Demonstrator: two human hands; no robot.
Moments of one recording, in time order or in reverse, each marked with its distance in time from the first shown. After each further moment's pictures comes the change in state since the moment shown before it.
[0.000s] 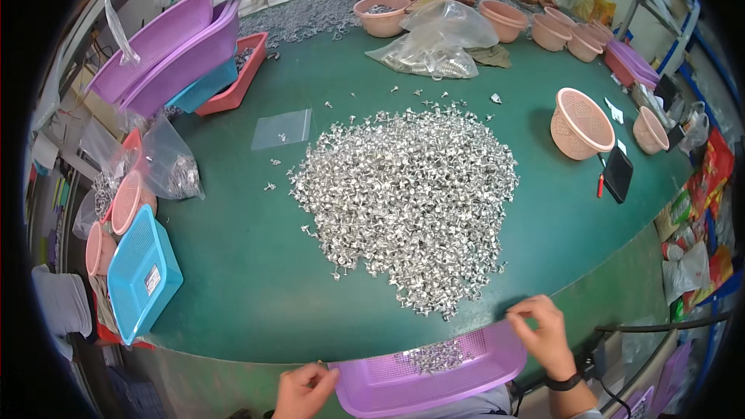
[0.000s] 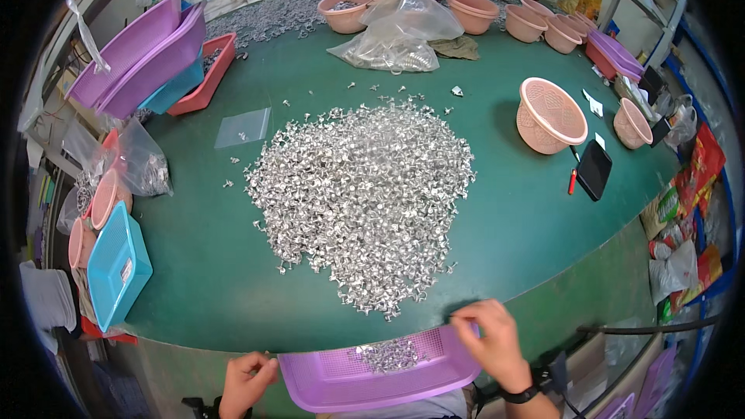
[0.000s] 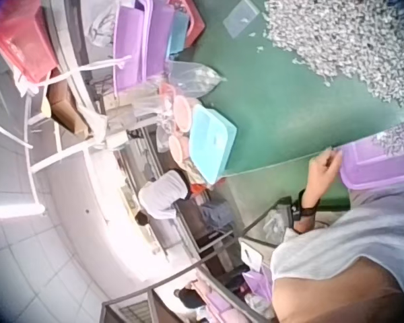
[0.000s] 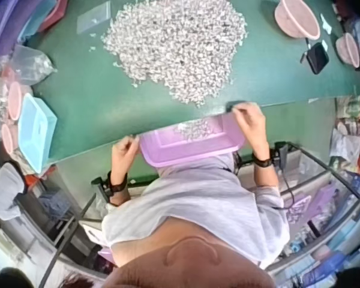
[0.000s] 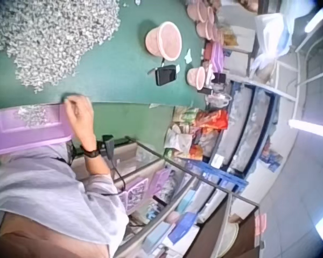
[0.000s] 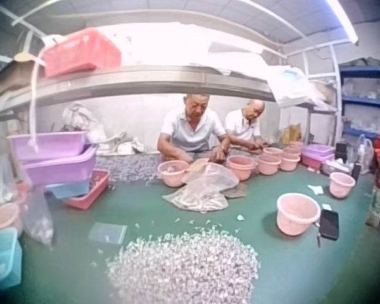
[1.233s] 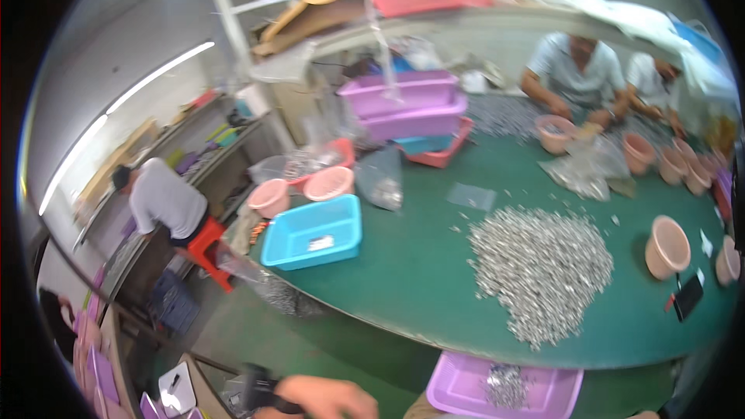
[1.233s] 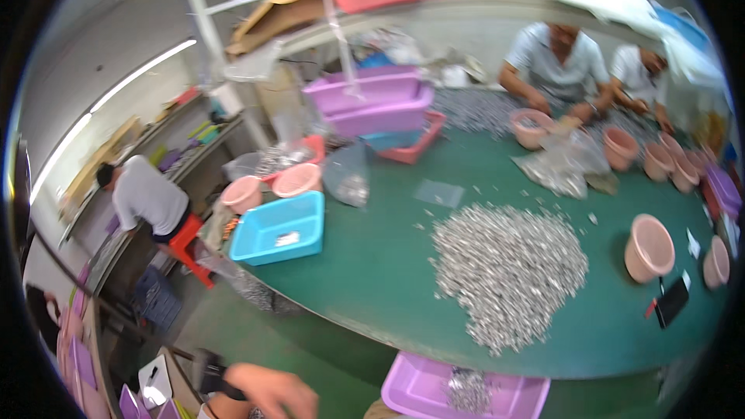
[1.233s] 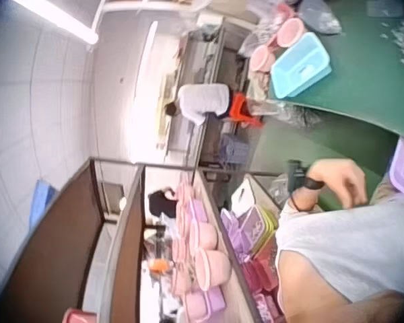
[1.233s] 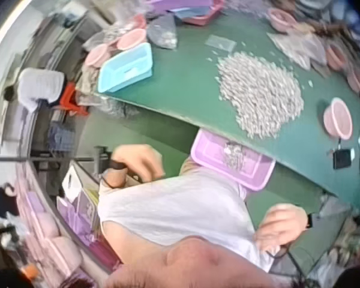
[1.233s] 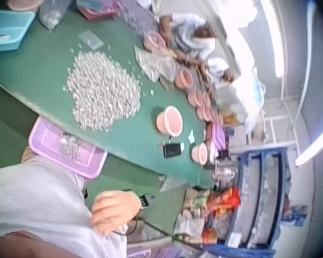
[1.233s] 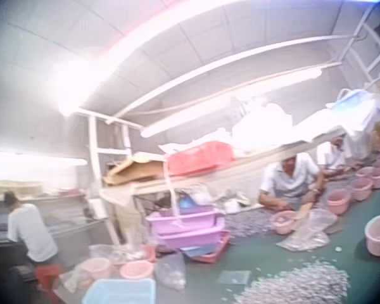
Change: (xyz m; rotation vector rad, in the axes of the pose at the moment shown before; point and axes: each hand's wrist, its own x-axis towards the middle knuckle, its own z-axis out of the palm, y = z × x) left_hand -0.220 0.081 -0.078 0.431 -0.937 1.691; right_hand -0.009 -0.120 -0.141 0.651 -0.964 -1.355
